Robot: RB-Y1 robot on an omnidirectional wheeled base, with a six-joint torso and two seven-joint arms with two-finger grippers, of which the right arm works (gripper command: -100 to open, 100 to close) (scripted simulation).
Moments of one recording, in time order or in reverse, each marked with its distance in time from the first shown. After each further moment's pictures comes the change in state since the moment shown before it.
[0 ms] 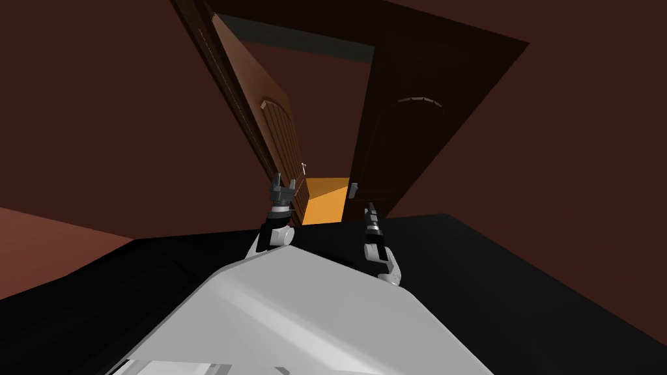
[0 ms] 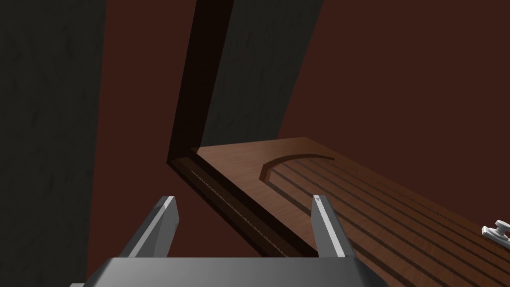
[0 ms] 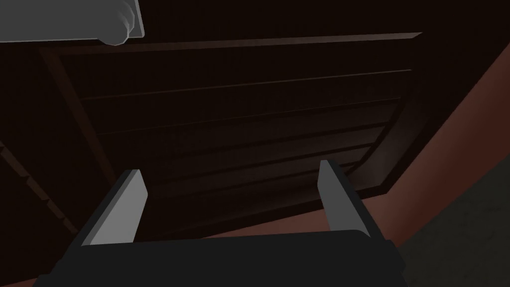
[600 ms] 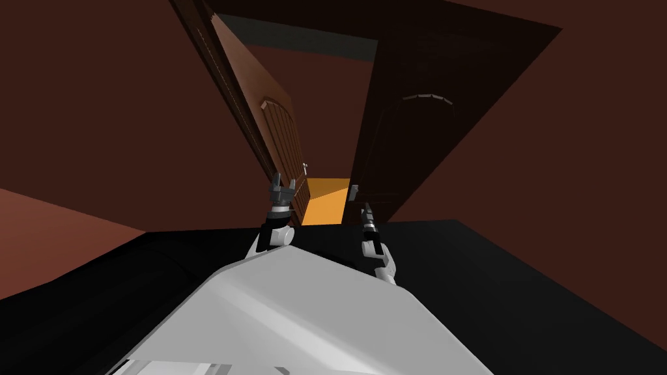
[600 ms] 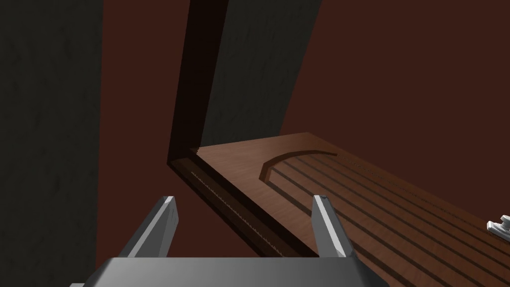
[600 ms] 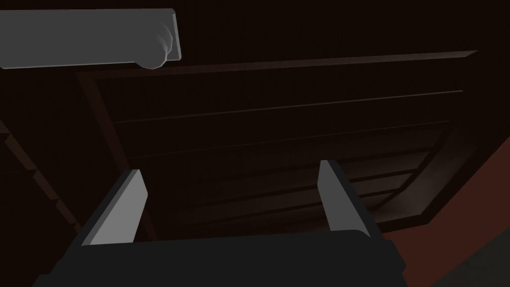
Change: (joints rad) arm -0.073 0.004 0.015 0.115 -0.009 0.032 -0.006
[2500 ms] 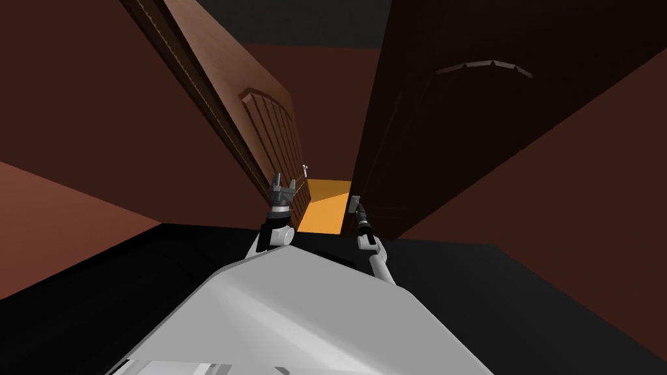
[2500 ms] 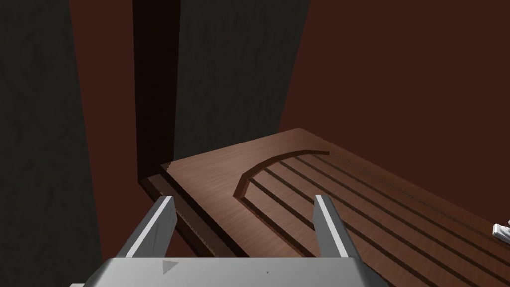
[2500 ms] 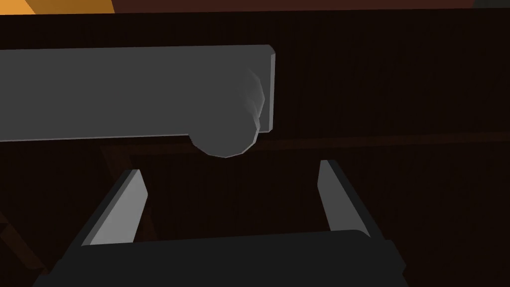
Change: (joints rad) arm -0.181 0.014 0.015 0.289 -0.024 0.057 -0.010
